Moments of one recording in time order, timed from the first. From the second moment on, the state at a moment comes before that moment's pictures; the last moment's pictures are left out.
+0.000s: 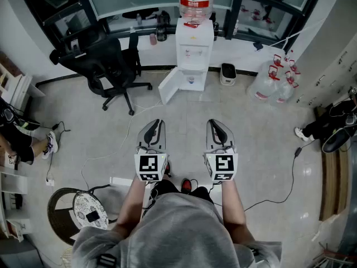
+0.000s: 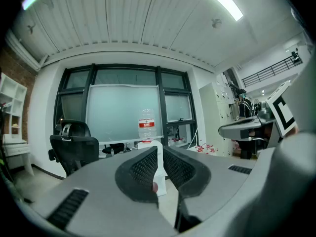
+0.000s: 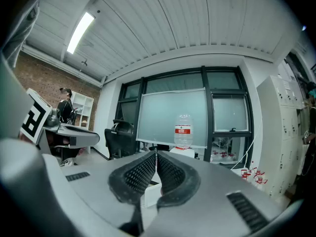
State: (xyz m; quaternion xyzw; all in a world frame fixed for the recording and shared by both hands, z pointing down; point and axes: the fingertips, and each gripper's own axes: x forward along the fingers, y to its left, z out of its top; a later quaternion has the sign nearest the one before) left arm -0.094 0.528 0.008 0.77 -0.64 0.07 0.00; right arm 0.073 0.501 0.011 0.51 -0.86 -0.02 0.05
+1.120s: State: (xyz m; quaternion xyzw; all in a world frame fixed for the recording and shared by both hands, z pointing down) left arm -0.080 0.441 0.022 0.78 -0.62 0.07 0.01; right arm 0.091 0.431 0.020 0.53 -0.85 -0.02 0.06
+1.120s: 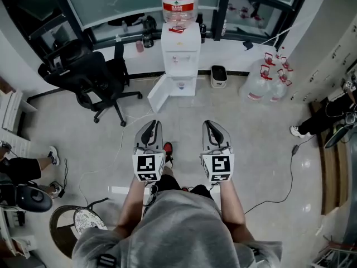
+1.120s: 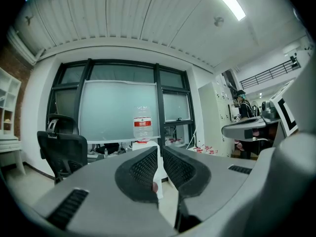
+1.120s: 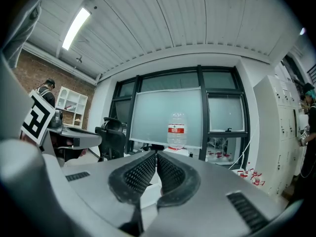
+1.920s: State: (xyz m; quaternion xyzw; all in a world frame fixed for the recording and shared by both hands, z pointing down) left arm -0.121 0.204 0.035 0.80 -0.59 0.09 0.04; right arm 0.052 0.210 0.030 0.56 -0.83 0.02 0.08
